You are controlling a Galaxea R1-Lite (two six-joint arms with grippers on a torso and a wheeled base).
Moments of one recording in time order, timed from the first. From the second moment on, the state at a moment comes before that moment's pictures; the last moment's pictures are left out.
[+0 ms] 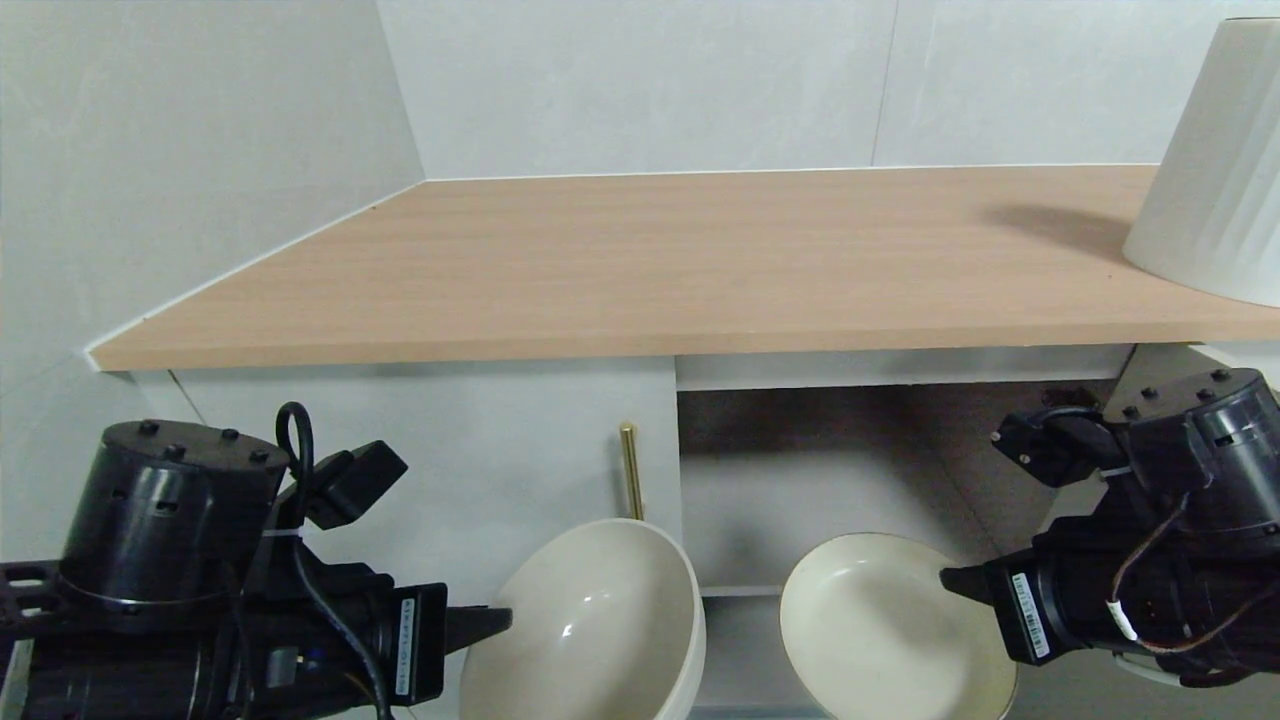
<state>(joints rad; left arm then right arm) -0.54 1.35 -0.60 -0.06 -0.18 -0.54 0.62 1.43 -0.74 0.04 -0.08 0.26</state>
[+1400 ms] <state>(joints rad) -0.54 1.36 -0.60 -0.06 -0.18 -0.54 0.46 2.13 -0.73 -0.66 -0.13 0.41</state>
